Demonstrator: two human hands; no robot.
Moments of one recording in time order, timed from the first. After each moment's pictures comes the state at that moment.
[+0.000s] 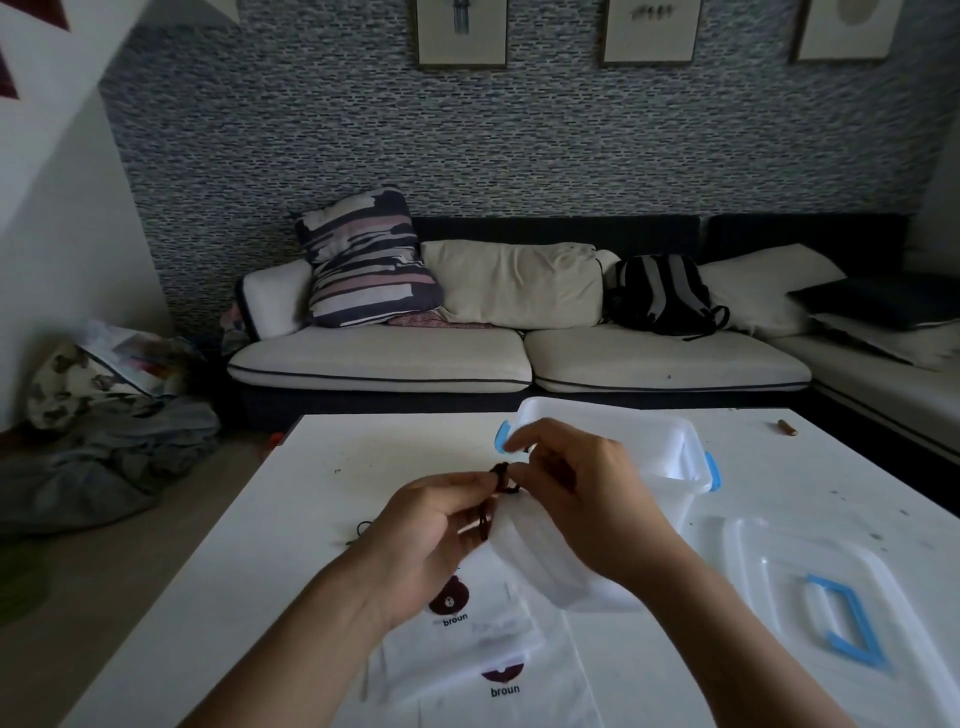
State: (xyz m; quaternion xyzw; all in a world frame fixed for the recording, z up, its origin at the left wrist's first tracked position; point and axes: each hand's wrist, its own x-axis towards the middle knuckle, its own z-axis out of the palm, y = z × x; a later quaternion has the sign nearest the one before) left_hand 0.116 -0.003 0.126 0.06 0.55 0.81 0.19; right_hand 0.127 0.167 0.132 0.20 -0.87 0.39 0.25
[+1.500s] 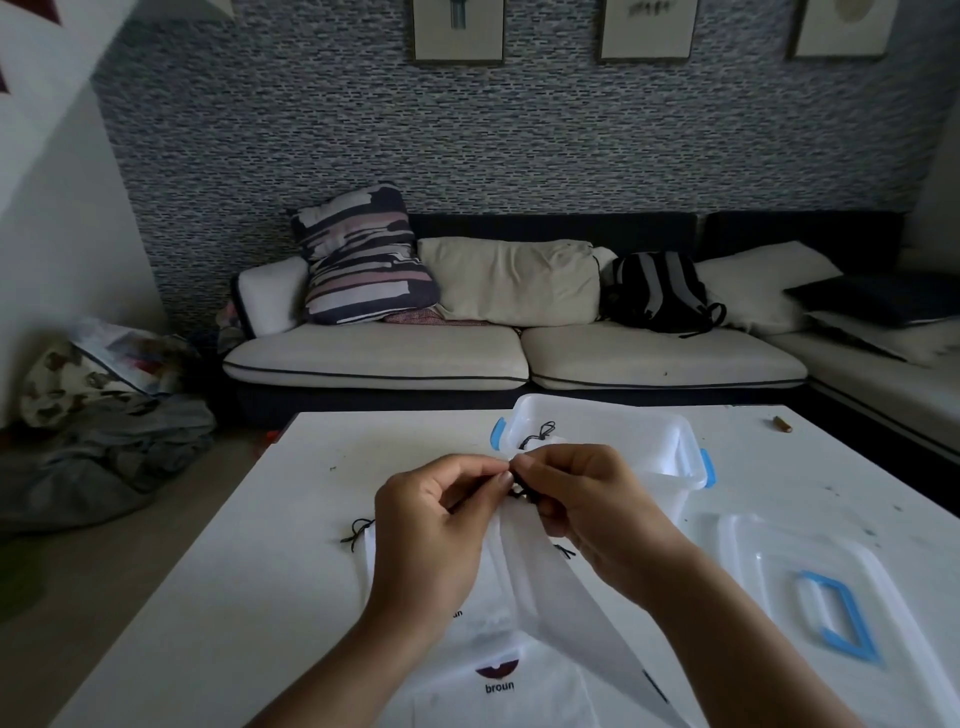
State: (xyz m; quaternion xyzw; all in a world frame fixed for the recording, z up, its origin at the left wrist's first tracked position) left_hand 0.133 0.015 0.110 0.17 0.74 0.60 -0.26; right_hand 0.131 0.163 0.130 0.07 -0.66 0.75 0.01
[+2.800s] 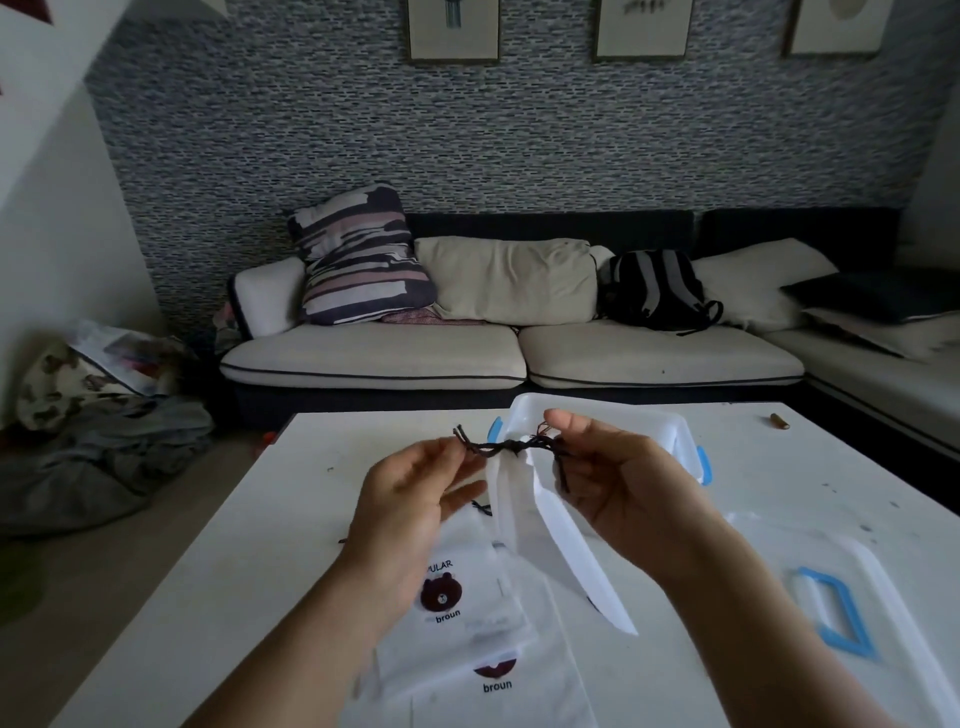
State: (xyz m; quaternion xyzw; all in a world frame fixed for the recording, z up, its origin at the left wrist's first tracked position) left_hand 0.105 0.002 0.111 0.10 0.62 0.77 -0.07; right_hand 0.126 0.187 0.146 -0.02 -0.45 0.89 -0.03
